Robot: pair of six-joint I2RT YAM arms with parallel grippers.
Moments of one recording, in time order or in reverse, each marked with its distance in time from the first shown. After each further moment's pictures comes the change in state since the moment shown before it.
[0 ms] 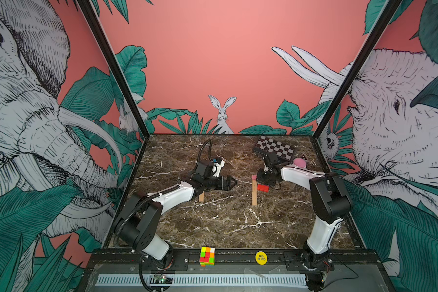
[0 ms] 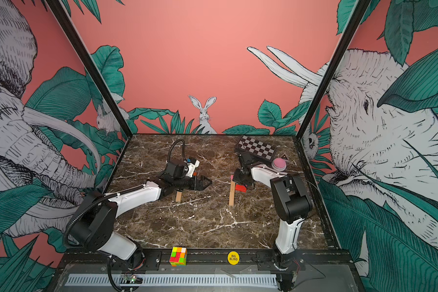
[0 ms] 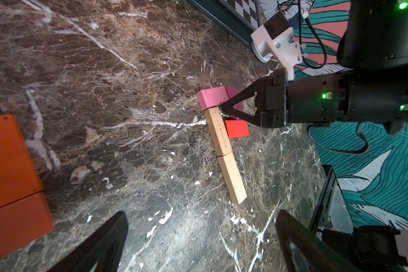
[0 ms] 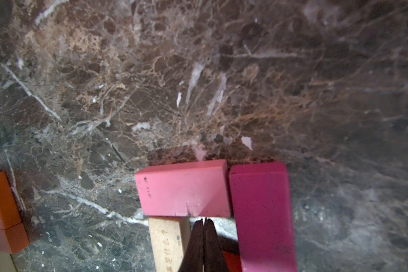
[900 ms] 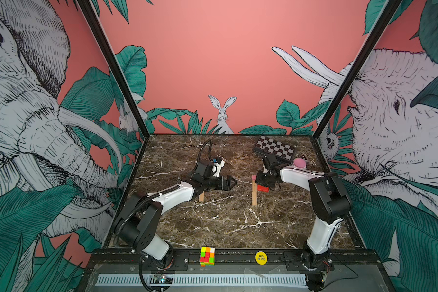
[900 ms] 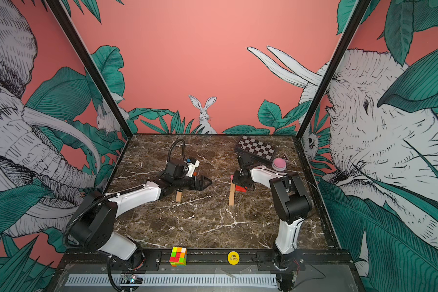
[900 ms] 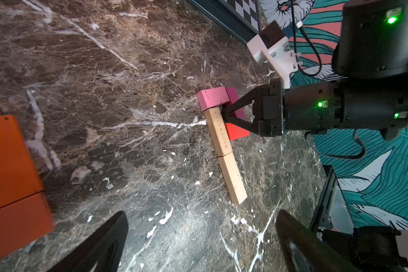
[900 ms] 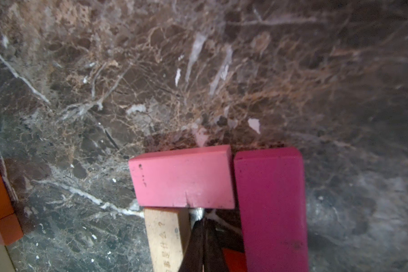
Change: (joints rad) left arm 0.000 0.000 0.000 0.000 -0.002 0.000; right arm 0.011 0.000 -0.023 0.004 -0.017 0.001
